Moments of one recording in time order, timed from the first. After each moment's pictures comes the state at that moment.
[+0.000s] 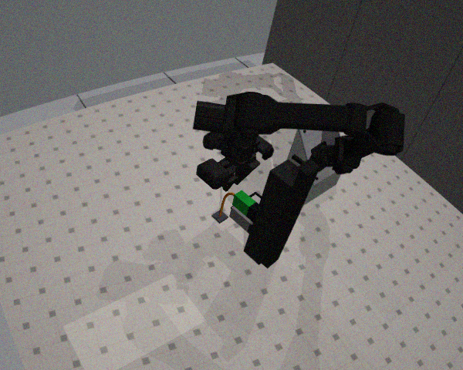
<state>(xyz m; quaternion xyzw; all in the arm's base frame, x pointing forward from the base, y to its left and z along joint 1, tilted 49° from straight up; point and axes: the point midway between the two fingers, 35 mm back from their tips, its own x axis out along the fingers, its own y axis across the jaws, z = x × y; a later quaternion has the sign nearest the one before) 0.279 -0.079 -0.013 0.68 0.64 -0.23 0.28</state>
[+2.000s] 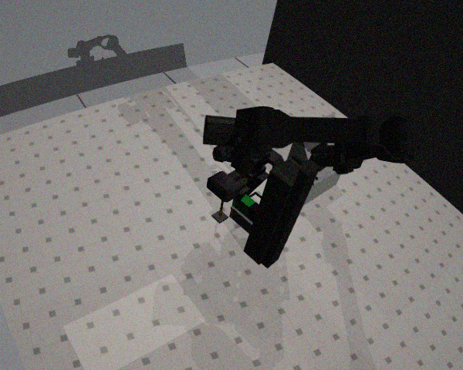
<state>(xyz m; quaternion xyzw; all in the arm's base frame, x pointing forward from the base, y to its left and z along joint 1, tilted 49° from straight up) 0.276 -0.048 0.003 0.69 0.64 -0.22 0.26</state>
